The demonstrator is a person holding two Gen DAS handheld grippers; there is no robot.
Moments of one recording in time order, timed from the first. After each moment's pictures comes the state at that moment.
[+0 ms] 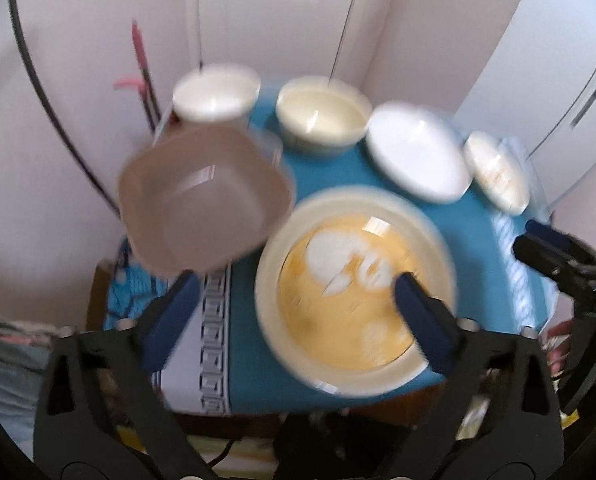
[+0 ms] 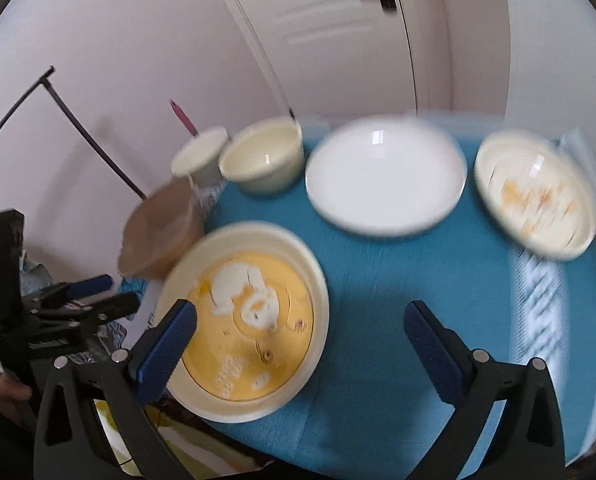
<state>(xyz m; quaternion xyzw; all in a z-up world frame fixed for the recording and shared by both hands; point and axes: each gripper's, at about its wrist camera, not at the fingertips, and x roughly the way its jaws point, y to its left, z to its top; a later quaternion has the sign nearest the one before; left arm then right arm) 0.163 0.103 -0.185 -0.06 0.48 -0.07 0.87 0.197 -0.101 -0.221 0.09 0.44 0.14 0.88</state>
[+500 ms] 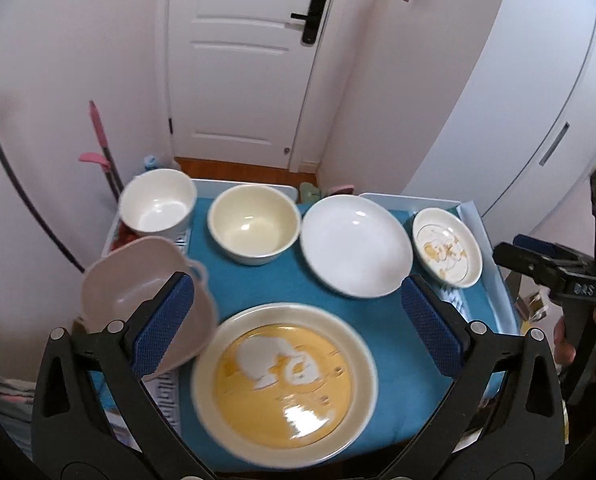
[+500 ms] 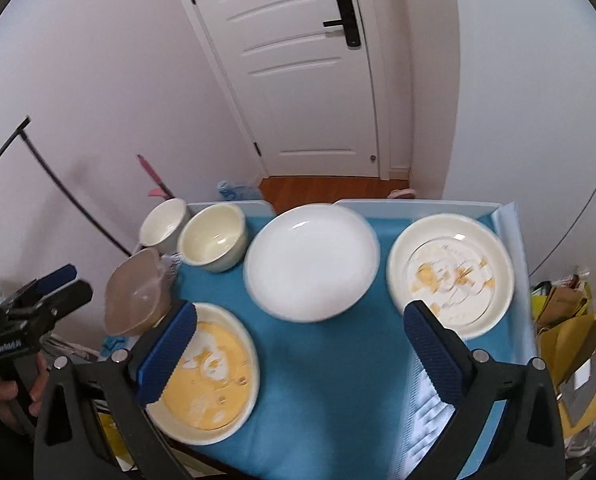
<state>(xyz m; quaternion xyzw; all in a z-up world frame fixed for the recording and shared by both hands) 0.224 0.046 -0.130 -0.07 0.42 -0.11 0.90 0.255 -0.180 -0.157 0.07 0.45 0.08 0.89</state>
